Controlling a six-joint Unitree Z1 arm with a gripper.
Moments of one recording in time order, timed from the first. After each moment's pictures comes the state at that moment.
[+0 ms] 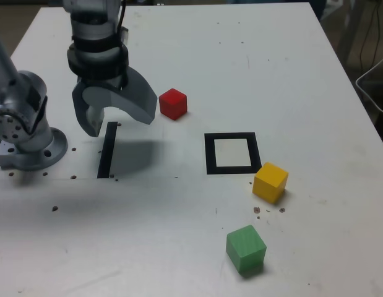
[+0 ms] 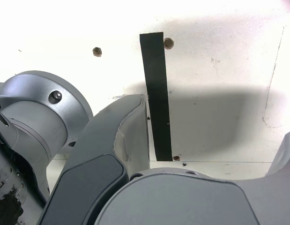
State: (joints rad) arm 0.02 1.46 -0.78 1.01 0.05 0.05
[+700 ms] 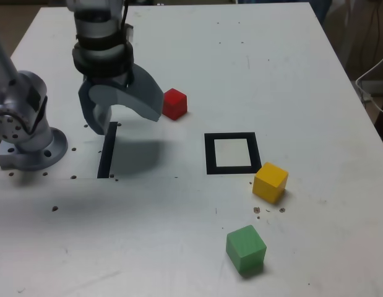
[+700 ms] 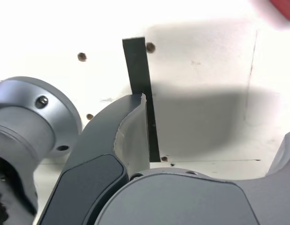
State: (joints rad) arm 0.02 1.46 -0.80 0.98 0.07 0.05
